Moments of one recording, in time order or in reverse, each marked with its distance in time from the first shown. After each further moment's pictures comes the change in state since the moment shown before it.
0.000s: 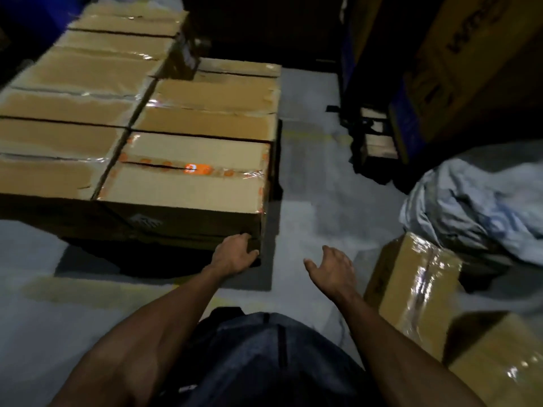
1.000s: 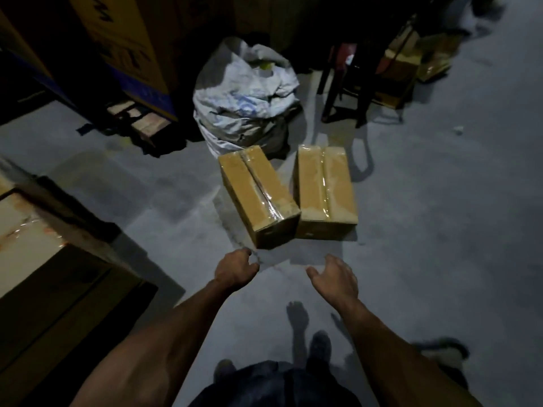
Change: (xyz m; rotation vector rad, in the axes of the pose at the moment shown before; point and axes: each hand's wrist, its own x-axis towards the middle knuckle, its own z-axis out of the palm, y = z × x) left_hand -0.222 0.162 0.203 0.431 -0.464 0.733; right_hand -0.381 0.184 0.133 0.607 0.315 0.955
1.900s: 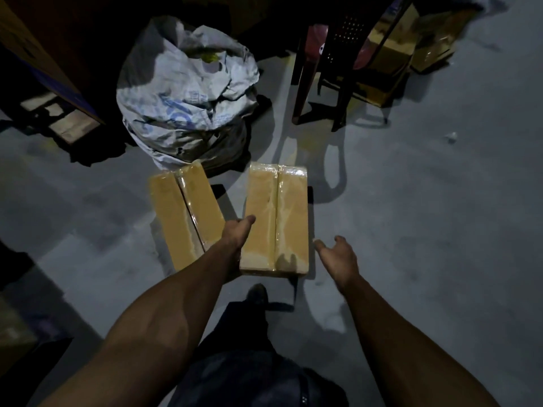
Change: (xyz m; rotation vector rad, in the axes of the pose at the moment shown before) left_hand 0.355 0.313 -0.040 -0.976 0.087 -0.415; right_hand 0.392 0.083 -0.225 0.367 0.000 0.194
